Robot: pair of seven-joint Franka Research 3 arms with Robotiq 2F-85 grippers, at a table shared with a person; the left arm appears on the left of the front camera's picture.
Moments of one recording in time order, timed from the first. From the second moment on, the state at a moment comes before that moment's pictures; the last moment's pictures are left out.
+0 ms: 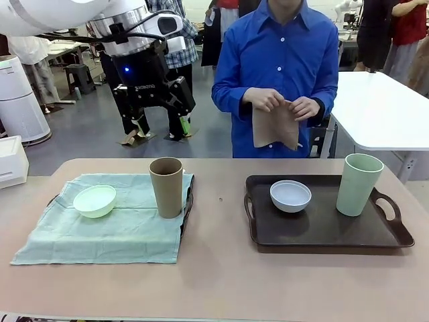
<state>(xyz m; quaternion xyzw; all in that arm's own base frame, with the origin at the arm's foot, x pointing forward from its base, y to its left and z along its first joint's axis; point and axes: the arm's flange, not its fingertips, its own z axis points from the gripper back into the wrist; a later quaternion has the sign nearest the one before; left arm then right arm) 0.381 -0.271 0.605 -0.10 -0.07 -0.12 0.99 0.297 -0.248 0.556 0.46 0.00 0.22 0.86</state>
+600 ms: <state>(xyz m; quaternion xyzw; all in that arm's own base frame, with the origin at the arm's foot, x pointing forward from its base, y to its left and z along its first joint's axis) 0.386 -0.259 0.614 -0.11 -0.07 -0.11 0.98 0.299 -0.249 0.554 0.46 -0.01 0.25 0.85</state>
